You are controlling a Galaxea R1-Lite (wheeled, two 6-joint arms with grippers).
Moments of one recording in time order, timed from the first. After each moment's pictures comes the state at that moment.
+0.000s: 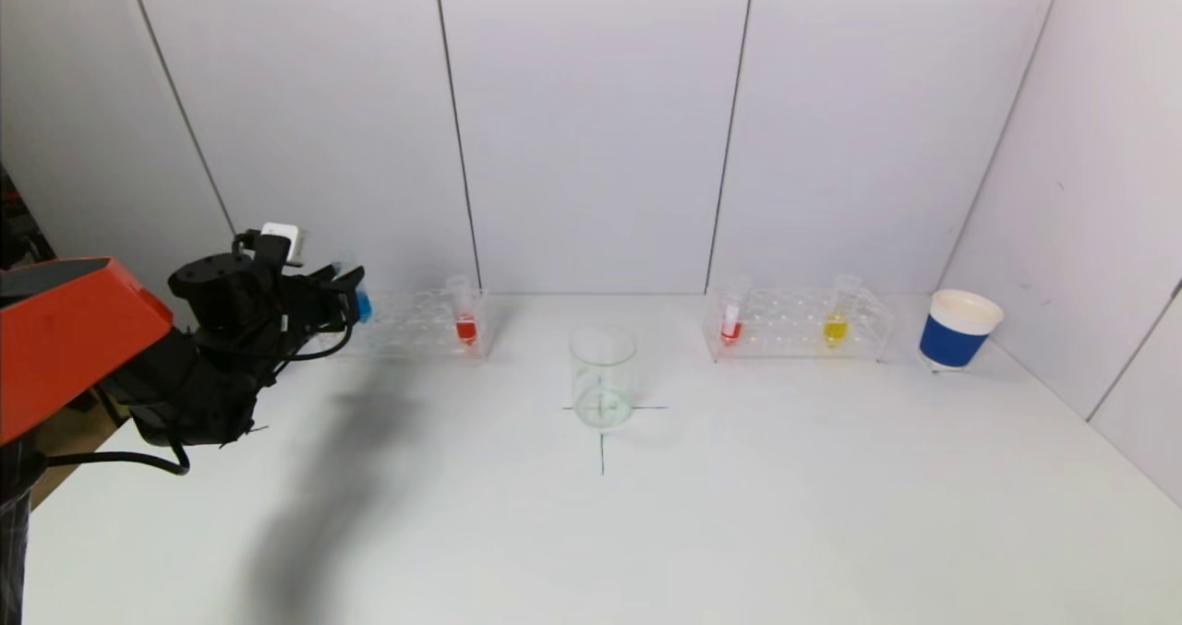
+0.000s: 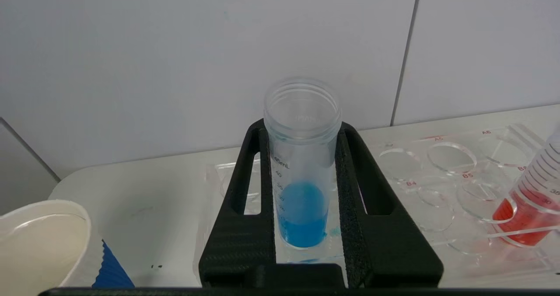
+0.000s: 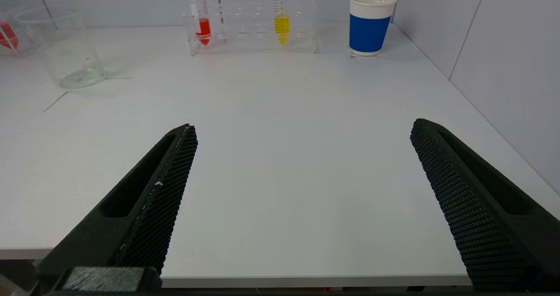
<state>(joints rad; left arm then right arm) 0.09 2.26 -1.01 -1.29 -0.21 0.08 0.01 0.00 -0.02 0.03 -0.02 0.03</state>
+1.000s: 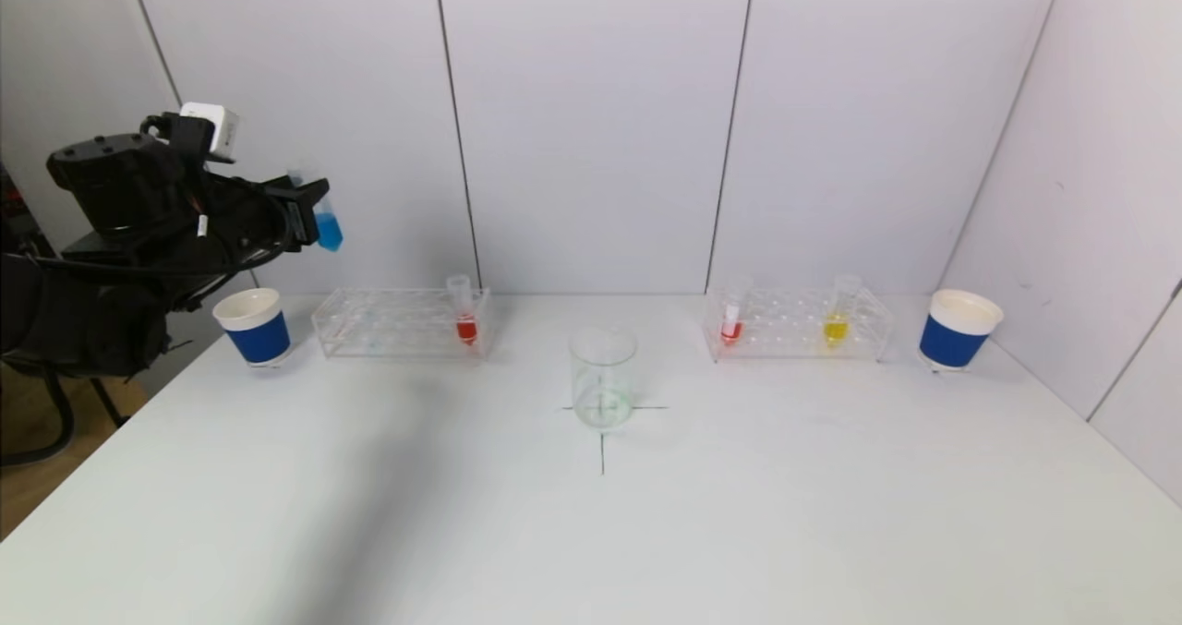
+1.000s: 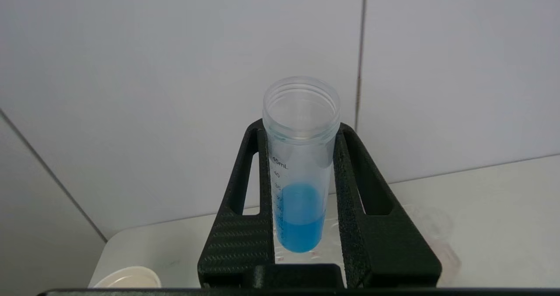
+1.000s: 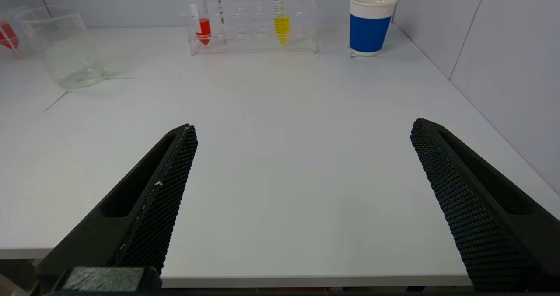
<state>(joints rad) 0.07 1.88 -1.06 -0.94 -0.24 0.07 0.01 0.00 -0.02 0.03 -0.02 0.03</state>
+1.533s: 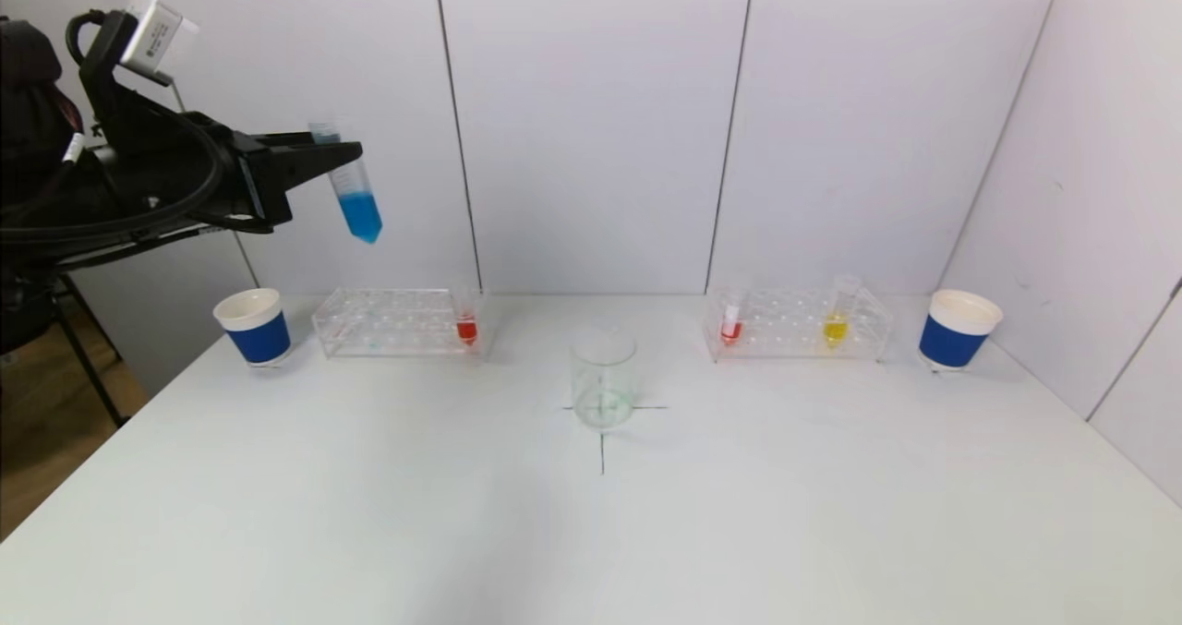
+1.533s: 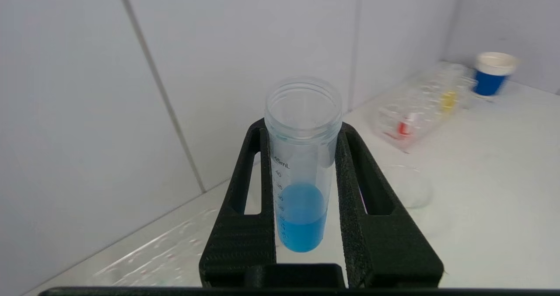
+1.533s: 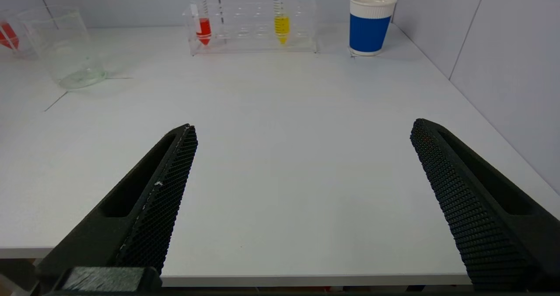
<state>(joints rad) -0.01 1.55 -1.07 -0.54 -0.66 0.07 0.01 0.00 -0.01 0.03 -0.02 0.03</state>
